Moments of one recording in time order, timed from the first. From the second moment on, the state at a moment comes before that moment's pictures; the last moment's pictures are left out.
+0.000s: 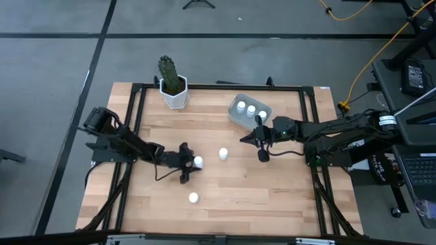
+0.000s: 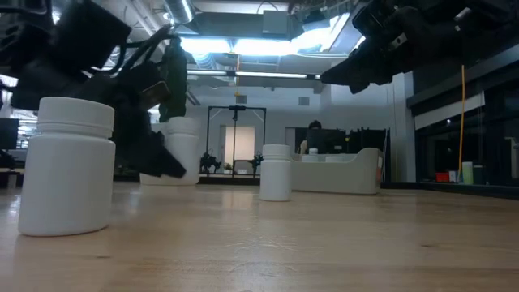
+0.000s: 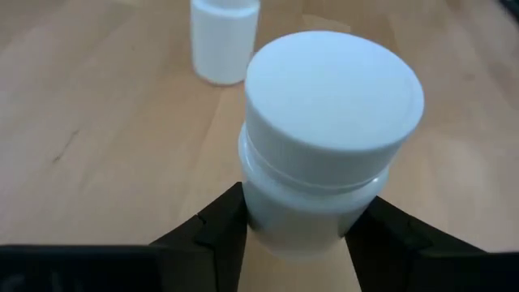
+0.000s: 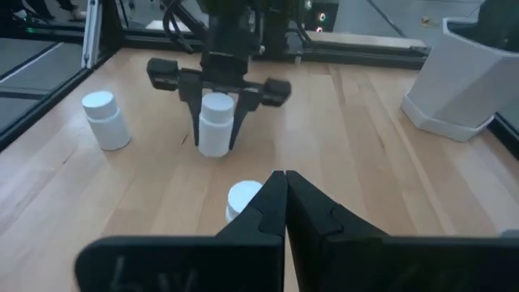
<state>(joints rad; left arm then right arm) -0.29 1.65 0.35 0.75 -0.27 -0.41 -0.05 1.19 0.50 0.38 -0.10 -0.08</state>
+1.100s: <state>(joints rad) 0.02 1.40 0.66 0.21 -0.06 -0.01 -0.05 1.19 0.50 0.43 -0.10 -0.14</state>
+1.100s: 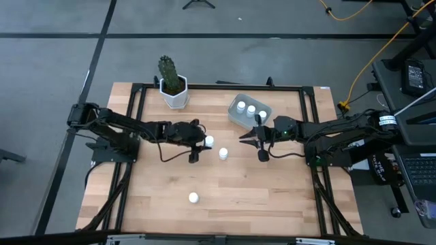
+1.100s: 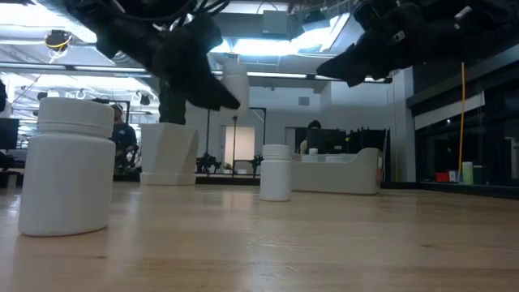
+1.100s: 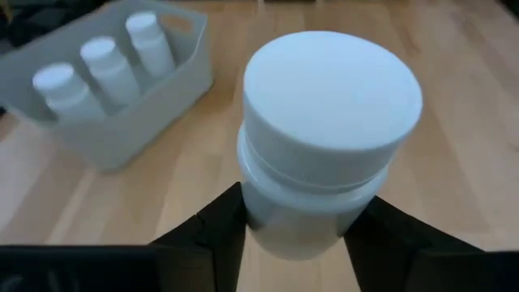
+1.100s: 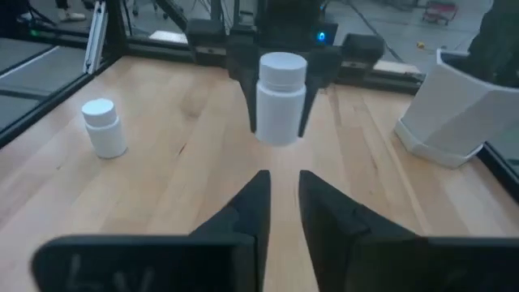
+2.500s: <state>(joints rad) 0.15 1.62 1.02 0.04 0.03 0.11 -0.09 1.29 0.99 -0.18 -0.05 -0.13</state>
